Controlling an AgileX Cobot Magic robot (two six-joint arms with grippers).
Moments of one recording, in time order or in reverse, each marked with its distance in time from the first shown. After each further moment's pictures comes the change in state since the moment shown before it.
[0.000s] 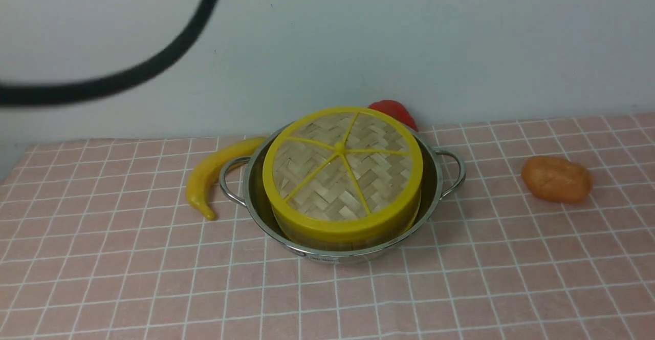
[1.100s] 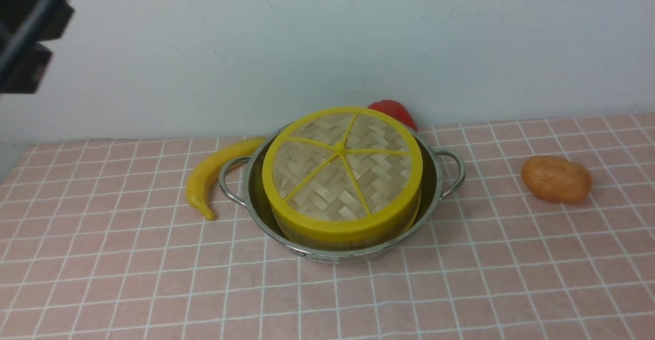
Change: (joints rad) right arm 0.000 0.000 0.042 0.000 -0.104 -0.009; left arm 0.096 -0.363 0.355 0.079 0.005 0.211
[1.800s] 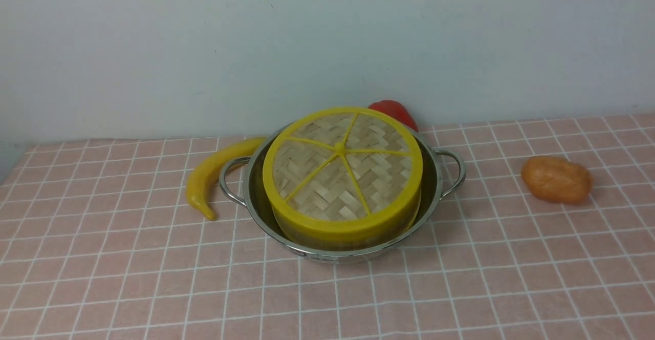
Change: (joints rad) right arm 0.000 0.000 0.000 0.000 0.000 0.007; left arm 0.462 -0.612 0.745 -0.160 -0.630 -0.178
